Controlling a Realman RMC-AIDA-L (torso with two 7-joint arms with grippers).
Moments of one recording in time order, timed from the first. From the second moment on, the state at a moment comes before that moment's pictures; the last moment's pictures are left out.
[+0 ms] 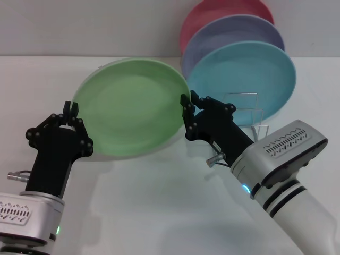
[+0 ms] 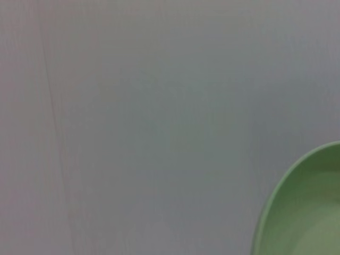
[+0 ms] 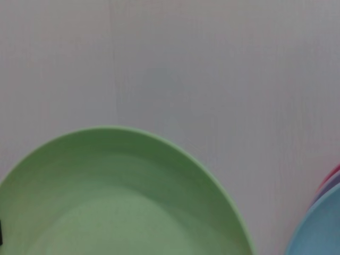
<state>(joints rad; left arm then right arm) -0.16 -2.08 2.70 0.74 -1.18 1.28 0.59 0.54 2.09 0.24 0.62 -1.81 -1.03 -0.18</state>
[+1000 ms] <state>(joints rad) -0.16 -2.08 2.71 0.74 -1.19 1.28 0.60 0.54 2.09 0.24 0.61 -1.81 -1.03 -0.18</state>
